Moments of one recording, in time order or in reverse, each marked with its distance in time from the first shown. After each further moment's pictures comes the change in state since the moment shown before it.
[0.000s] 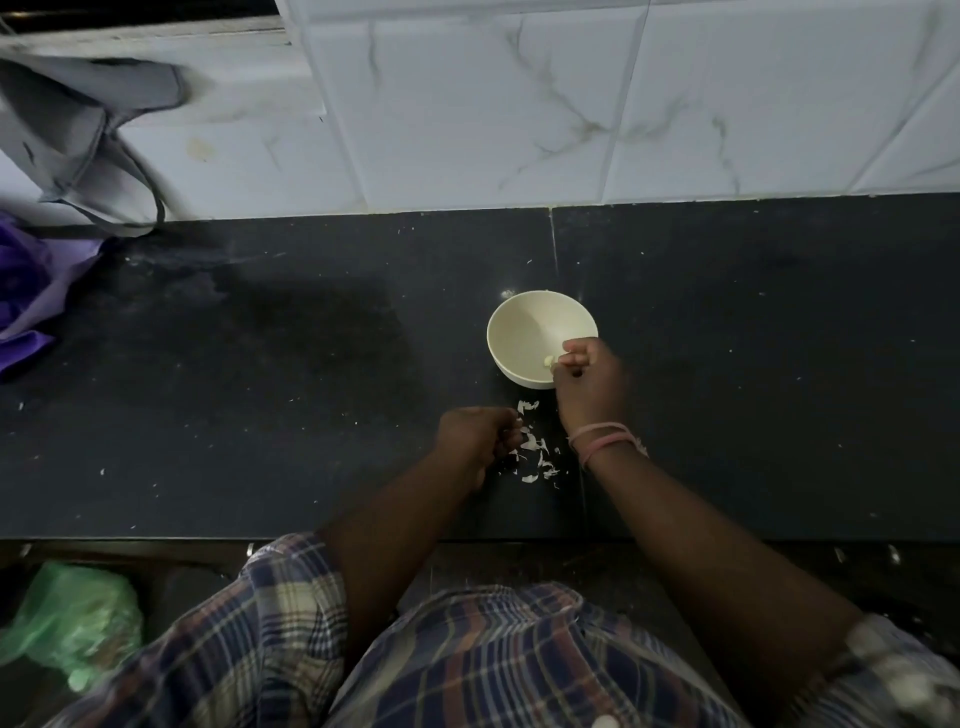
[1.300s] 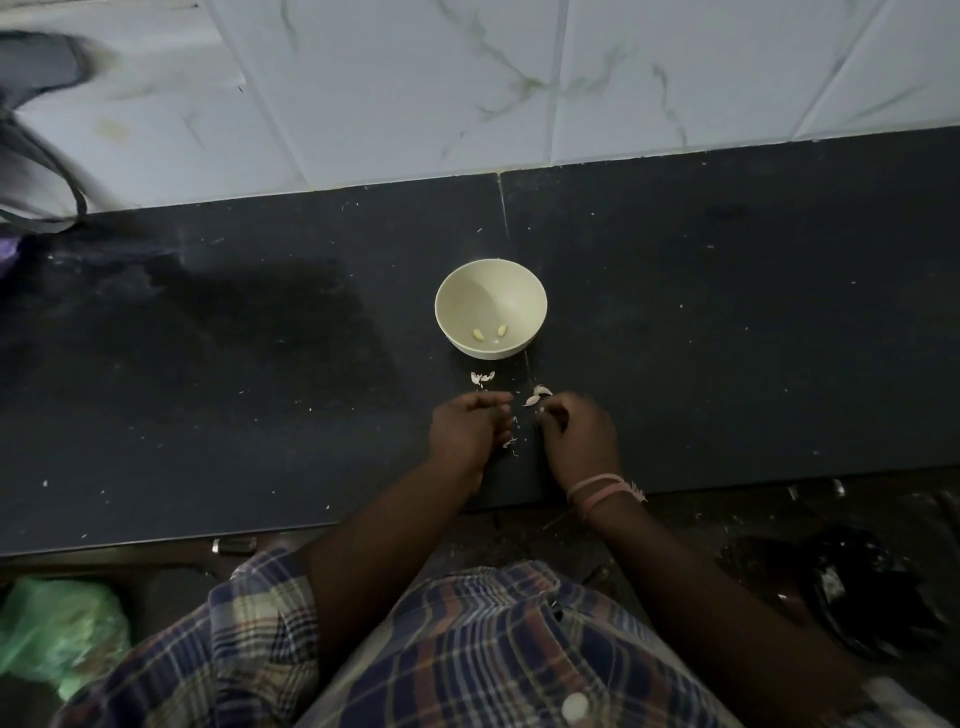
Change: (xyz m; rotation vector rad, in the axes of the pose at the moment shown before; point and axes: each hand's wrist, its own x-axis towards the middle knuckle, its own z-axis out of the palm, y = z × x) left_hand -0.018 -0.039 0.031 0.108 -0.047 0.117; right_hand -0.059 0.072 -0.051 -0.361 -0.161 -0.071
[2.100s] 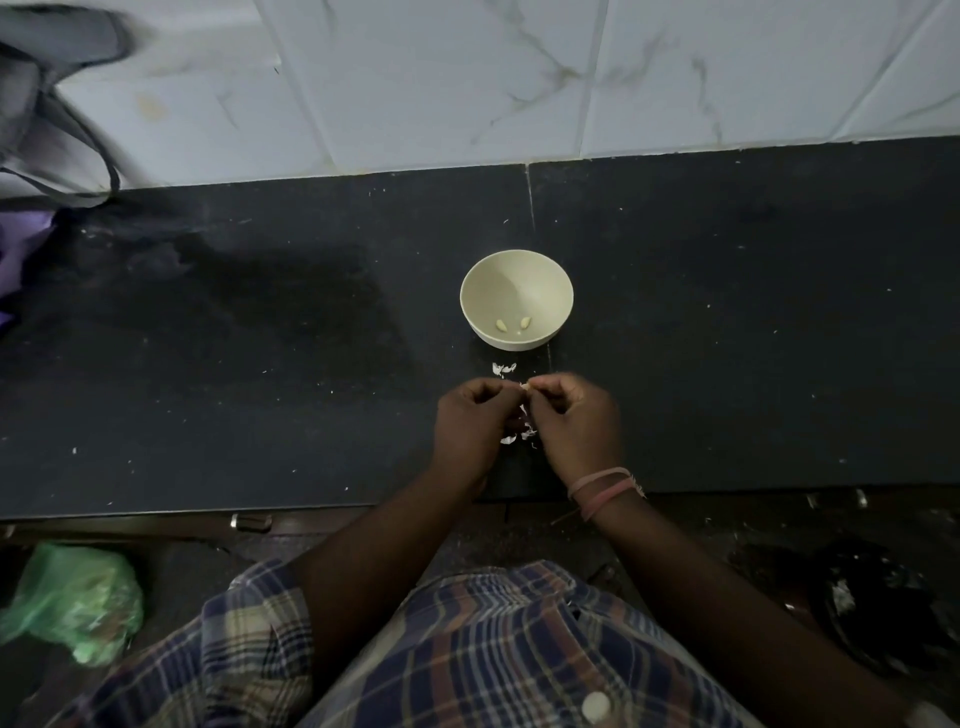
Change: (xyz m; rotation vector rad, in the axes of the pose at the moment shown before) left_hand -0.016 0.002 -0.020 -0.002 -0.029 0.214; right_hand -0.010 -0.052 0.001 0.386 0.049 0.012
